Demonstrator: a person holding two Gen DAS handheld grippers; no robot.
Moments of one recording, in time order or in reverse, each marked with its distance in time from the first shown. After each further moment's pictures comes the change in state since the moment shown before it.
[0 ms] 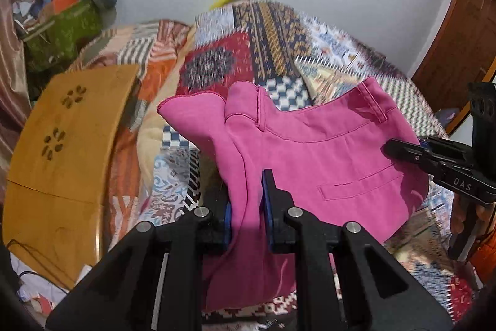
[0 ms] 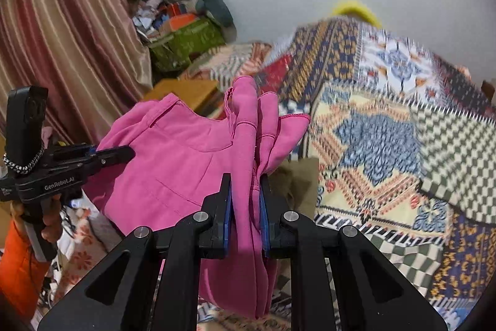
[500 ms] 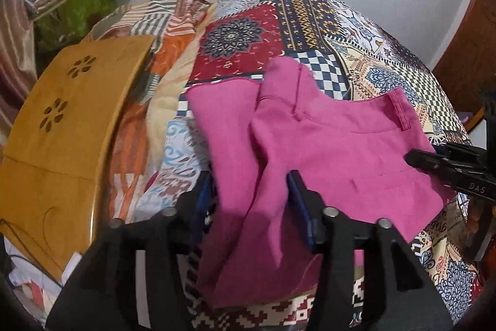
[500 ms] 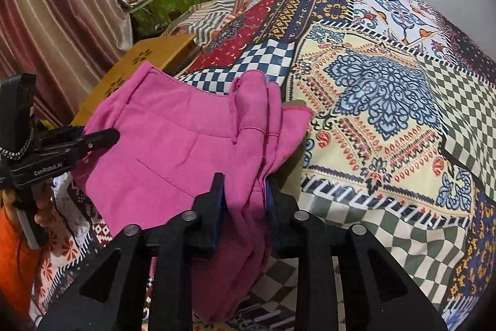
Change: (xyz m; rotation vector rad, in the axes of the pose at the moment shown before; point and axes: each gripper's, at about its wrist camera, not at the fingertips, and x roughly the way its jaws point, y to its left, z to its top) left arm 0.027 0.026 -0.027 -0.061 0.032 0.049; right arm 0.029 -0.012 -0.024 0.021 0.141 -0.044
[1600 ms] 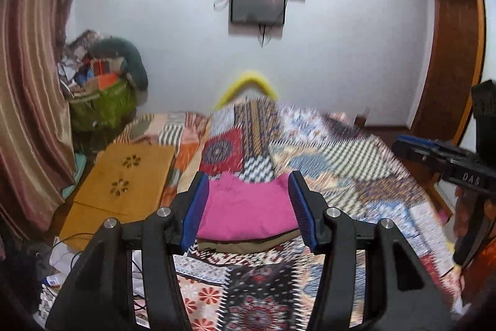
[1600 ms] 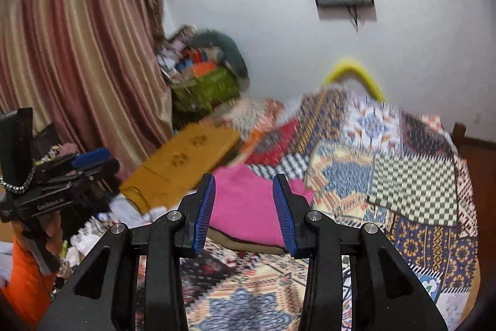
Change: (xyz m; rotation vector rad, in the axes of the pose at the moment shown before) left arm -0.321 -0.121 -0.041 0.088 -0.450 0.054; right arm -0.257 0.089 -0.031 -0.105 -0.447 0.060
